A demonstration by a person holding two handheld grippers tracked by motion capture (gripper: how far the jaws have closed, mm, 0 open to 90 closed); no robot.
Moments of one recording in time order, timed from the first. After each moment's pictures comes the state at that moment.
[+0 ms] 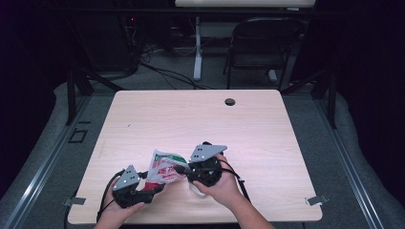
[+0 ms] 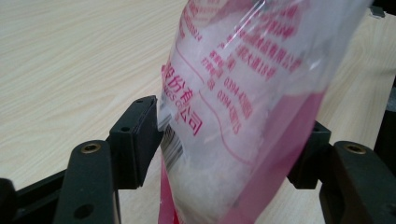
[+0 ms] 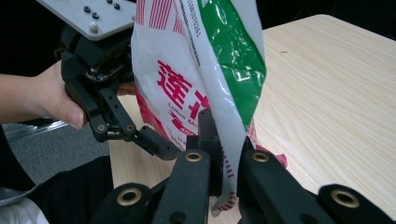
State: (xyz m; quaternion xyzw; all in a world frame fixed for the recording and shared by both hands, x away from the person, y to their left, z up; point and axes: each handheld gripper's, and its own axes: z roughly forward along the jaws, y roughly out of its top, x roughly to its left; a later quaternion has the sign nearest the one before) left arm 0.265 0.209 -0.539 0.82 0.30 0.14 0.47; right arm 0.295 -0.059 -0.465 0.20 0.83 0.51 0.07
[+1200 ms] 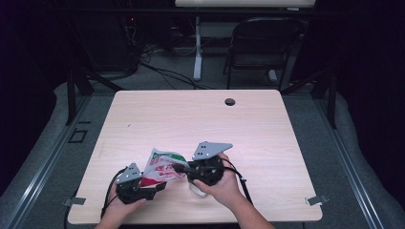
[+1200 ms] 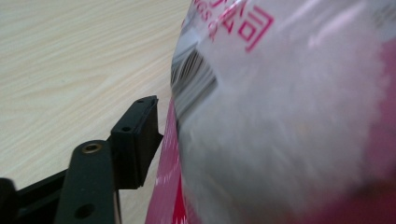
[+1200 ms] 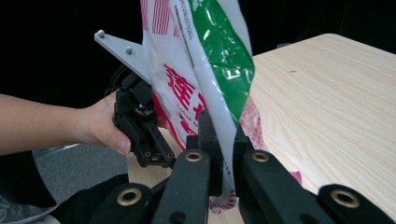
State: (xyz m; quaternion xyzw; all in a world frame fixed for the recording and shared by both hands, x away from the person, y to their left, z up) left arm 0.282 0.210 -0.557 0.81 0.32 0.09 0.48; right arm 0.292 -0.063 -0.453 0.20 0.81 0.55 0.05
